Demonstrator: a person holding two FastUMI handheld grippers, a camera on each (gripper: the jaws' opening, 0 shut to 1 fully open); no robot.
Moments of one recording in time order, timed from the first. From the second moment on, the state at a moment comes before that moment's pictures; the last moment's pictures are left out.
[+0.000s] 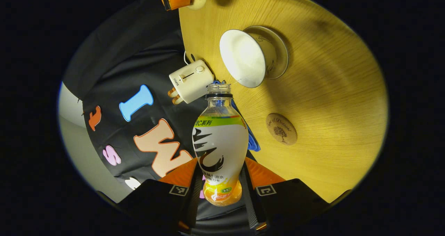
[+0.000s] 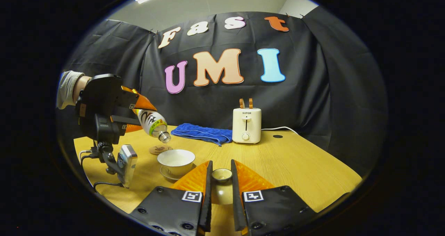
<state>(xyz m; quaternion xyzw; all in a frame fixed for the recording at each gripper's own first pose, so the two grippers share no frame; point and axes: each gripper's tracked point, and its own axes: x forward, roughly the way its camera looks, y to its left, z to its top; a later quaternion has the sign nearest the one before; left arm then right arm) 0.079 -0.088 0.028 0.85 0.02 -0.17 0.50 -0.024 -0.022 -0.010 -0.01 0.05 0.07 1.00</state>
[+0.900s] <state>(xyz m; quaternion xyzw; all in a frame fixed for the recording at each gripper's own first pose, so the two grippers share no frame) 0.068 -0.075 -0.040 0.58 0.10 -0.23 0.77 -0.027 -0.013 -0.003 0.00 0.05 0.07 1.00</state>
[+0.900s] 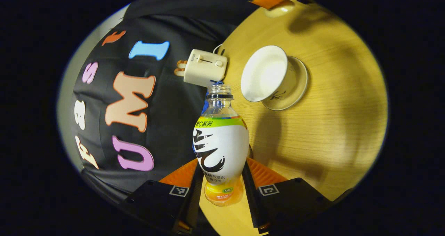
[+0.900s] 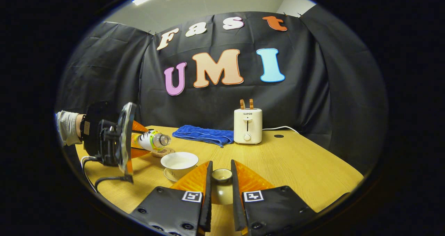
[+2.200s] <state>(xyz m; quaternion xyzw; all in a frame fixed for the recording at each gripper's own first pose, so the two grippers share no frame) 0.124 -0.066 0.035 0.10 0.04 -0.17 0.98 -0.020 0.023 -0.014 -0.05 0.07 0.09 0.99</state>
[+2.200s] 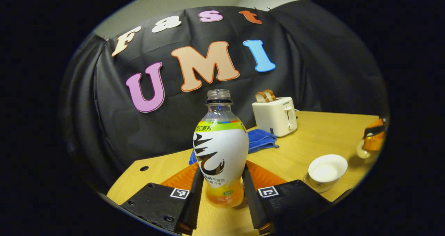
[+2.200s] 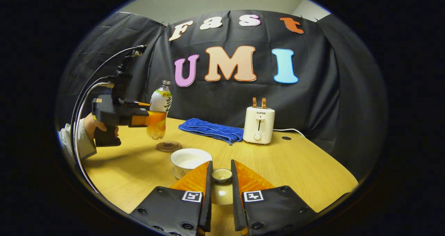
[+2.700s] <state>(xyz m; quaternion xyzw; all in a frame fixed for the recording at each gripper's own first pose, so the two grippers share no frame) 0.146 -0.084 0.011 0.02 0.06 -0.17 0.98 -0.010 0.021 -0.020 -0.05 0.08 0.08 0.99</state>
